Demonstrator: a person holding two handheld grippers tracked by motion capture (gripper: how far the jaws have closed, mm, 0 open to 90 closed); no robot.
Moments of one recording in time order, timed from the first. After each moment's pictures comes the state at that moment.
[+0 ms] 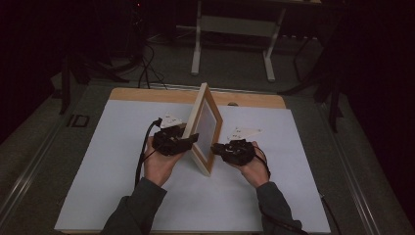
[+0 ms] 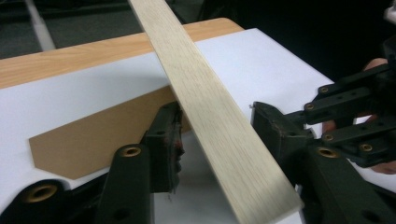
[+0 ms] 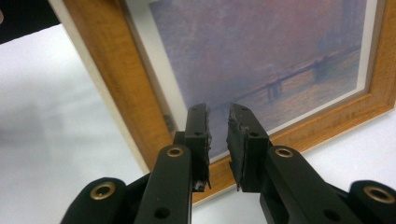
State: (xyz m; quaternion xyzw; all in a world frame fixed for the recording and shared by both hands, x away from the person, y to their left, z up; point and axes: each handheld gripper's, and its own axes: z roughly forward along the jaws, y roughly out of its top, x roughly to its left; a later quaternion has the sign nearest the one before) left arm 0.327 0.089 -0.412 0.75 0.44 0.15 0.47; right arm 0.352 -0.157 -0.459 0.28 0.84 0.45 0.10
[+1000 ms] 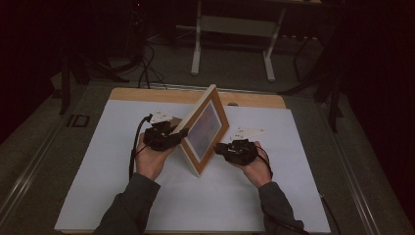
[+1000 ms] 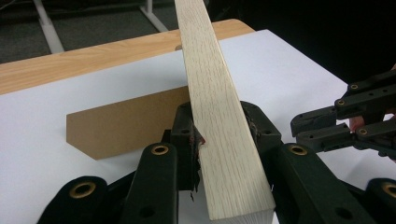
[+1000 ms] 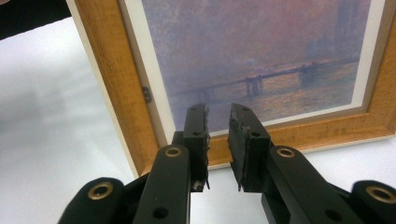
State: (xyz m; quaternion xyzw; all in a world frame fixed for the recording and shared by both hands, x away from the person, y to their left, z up) left arm 0.338 0.113 -0.413 0.75 0.44 0.16 0.47; right arm 0.353 -0.164 -0.459 0.28 0.84 0.45 0.11
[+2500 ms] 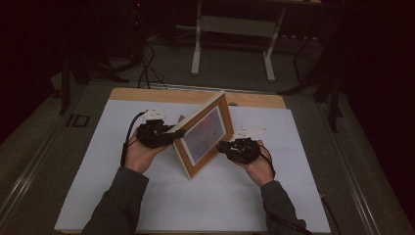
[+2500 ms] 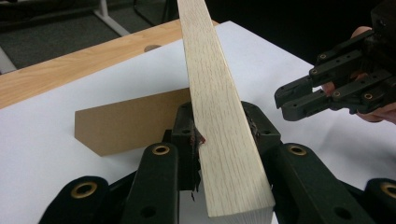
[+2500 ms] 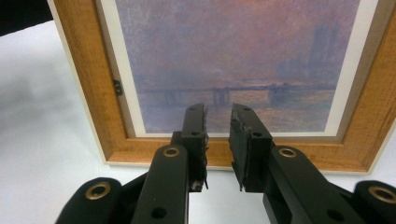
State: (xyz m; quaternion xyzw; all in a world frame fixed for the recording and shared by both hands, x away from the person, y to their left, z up) left arm 0.350 0.137 -0.415 0.78 0.35 0.12 0.49; right arm 0.355 -0.170 -0.455 0.28 0.84 0.45 0.12
